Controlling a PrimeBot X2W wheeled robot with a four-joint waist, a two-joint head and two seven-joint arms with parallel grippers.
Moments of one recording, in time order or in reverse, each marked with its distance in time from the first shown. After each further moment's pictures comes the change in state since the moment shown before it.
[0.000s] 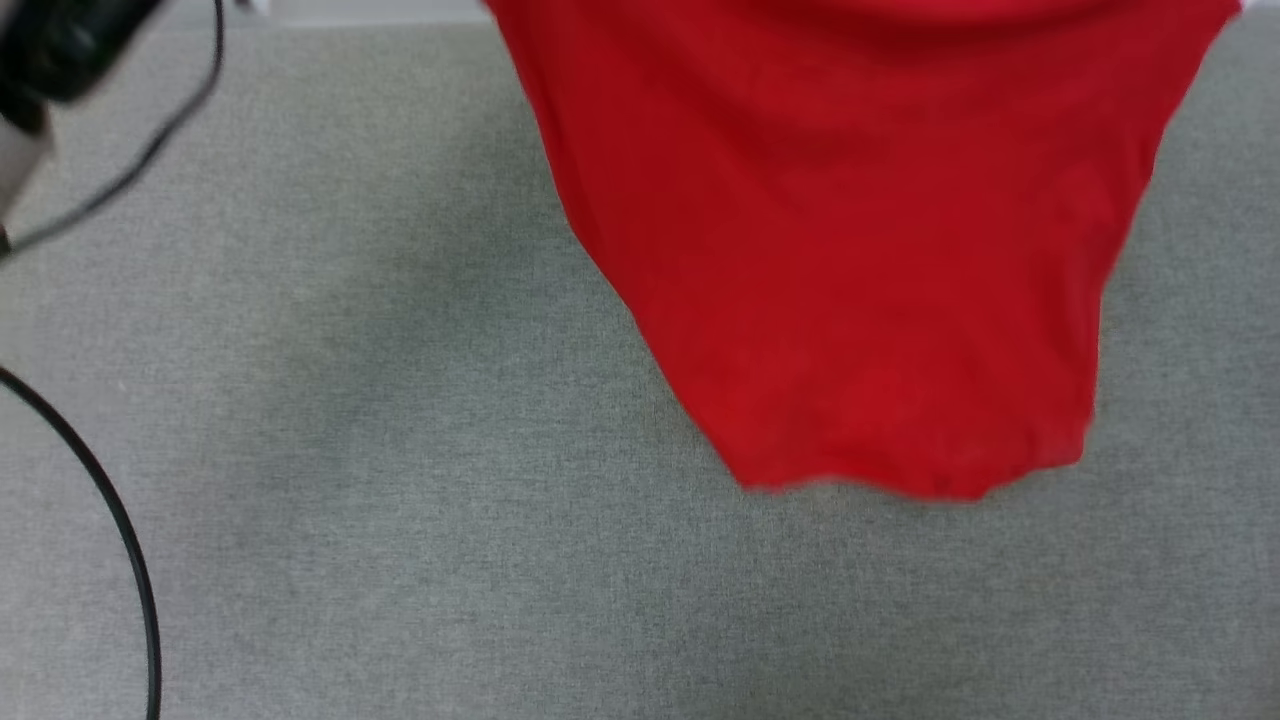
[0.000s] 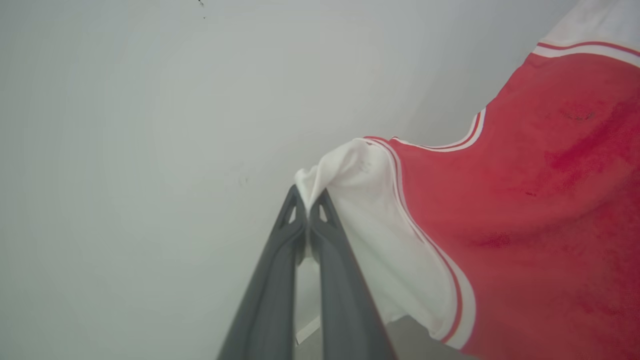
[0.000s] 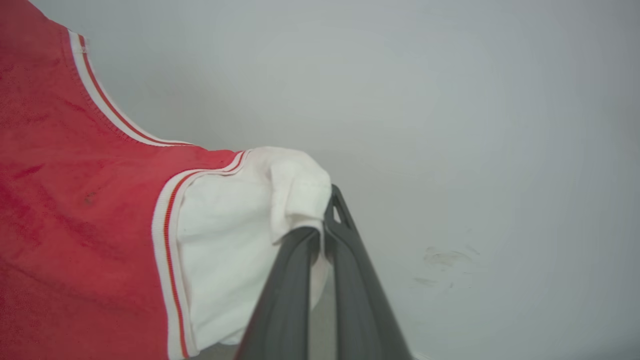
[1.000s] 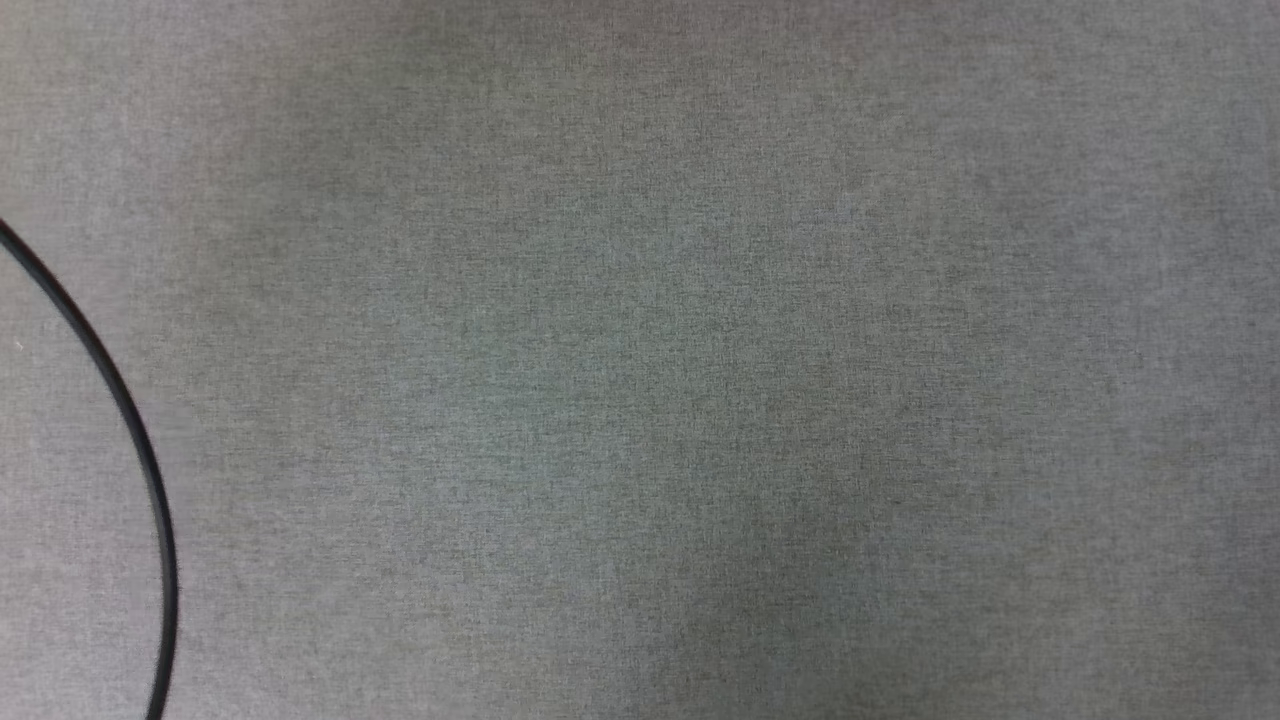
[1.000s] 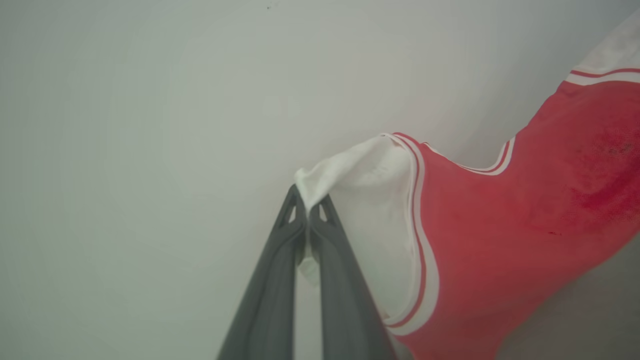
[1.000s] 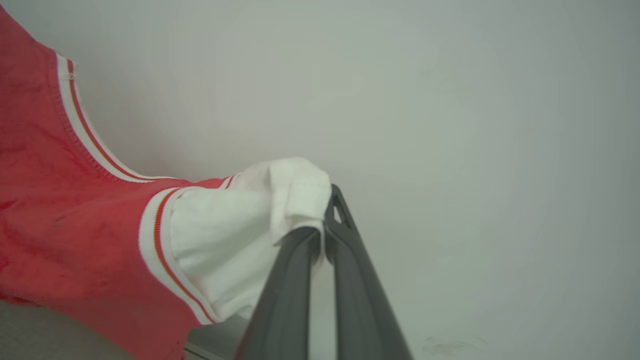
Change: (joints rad) left arm -0.365 -0.184 0.042 0.497 0.063 -0.112 -0.172; right arm -0.509 0.296 0.088 0.528 -0.207 0.000 -0.256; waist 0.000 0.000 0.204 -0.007
